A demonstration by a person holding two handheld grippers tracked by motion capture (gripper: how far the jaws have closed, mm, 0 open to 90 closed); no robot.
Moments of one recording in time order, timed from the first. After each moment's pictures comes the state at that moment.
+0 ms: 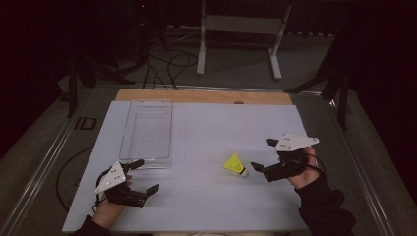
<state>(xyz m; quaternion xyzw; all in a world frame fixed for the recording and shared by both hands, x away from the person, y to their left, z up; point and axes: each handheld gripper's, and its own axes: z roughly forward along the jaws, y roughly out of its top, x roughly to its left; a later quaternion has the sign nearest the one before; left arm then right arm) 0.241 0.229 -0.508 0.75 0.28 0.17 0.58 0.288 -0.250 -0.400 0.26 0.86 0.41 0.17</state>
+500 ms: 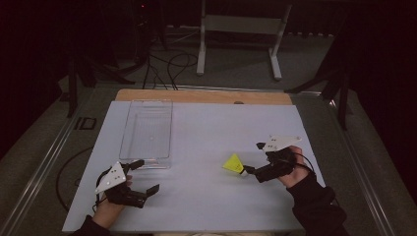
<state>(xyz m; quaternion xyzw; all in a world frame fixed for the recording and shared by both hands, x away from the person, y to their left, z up) 0.242 0.229 -0.508 0.75 0.28 0.16 0.58 0.300 -0.233 -0.422 0.25 0.88 0.39 0.14</state>
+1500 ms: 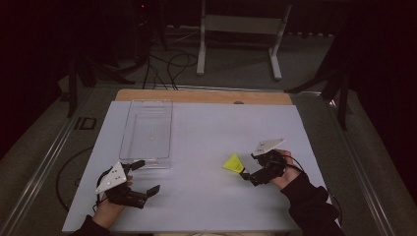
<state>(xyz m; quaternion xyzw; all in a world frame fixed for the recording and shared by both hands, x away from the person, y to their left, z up) 0.242 0.228 -0.508 0.75 0.27 0.16 0.58 0.315 -0.226 -0.464 0.27 0.90 0.33 0.08</state>
